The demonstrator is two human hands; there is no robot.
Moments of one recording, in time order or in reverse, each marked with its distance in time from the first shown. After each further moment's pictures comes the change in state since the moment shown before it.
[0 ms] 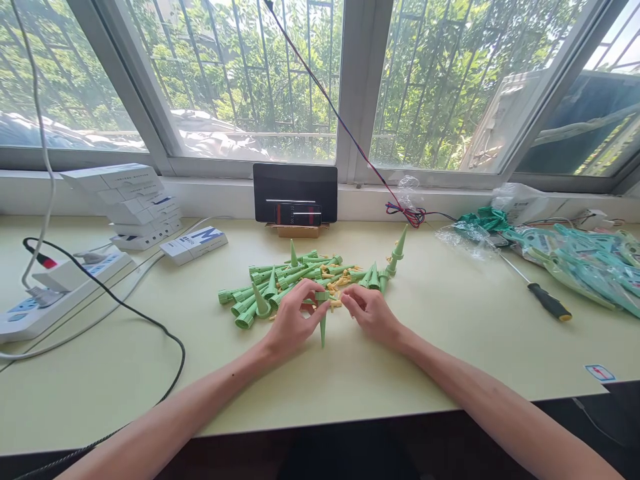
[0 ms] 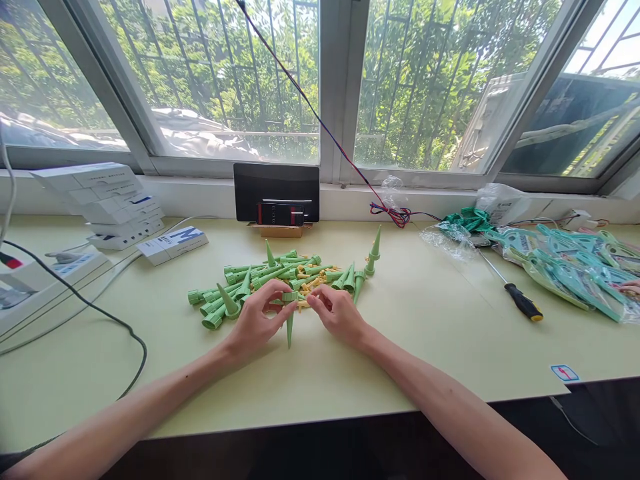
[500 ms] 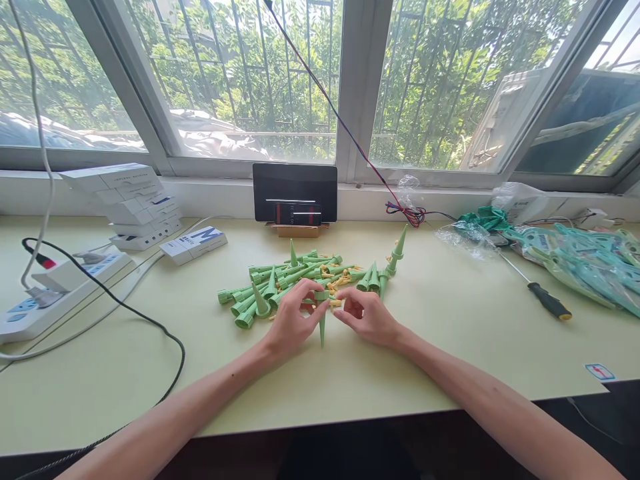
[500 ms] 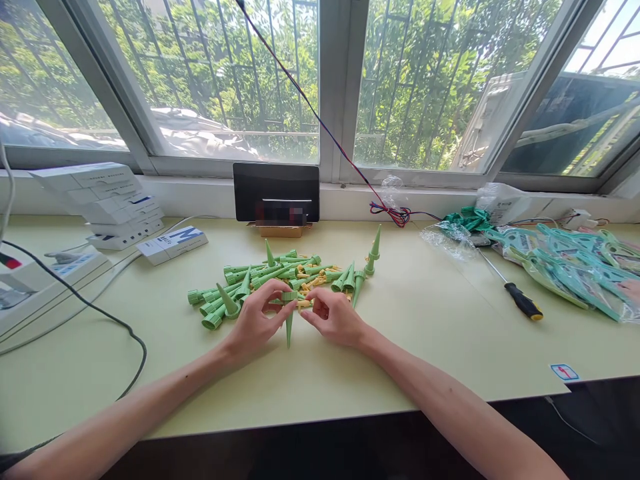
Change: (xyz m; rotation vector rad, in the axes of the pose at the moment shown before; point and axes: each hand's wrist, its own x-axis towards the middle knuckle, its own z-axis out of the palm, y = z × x) left_hand 0.000 0.000 0.000 0.011 0.004 -0.007; right_hand -0.003 0.001 0.002 -0.006 -0.078 -0.090
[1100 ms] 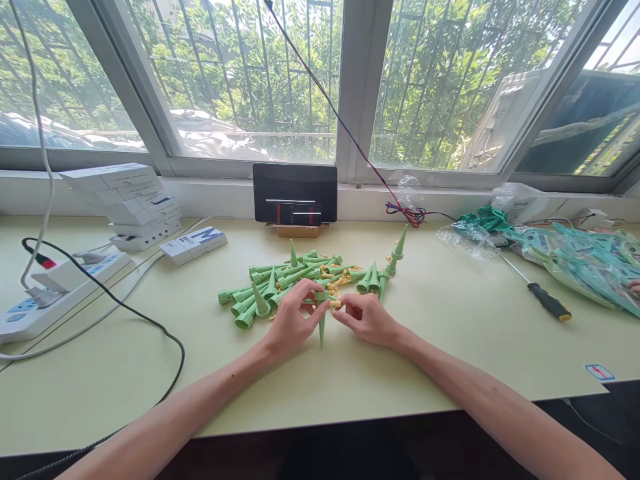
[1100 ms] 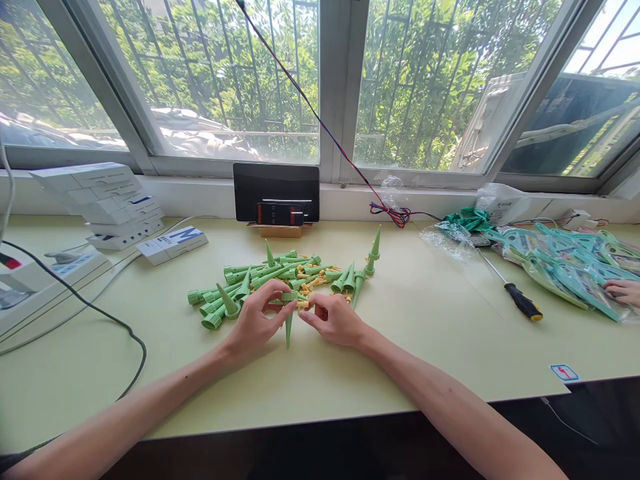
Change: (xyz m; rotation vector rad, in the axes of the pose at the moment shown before) left_hand 0.001 0.000 0.001 -0.019 0.006 0.003; right_hand 0.000 -0.001 0.000 -0.035 -0.057 0.037
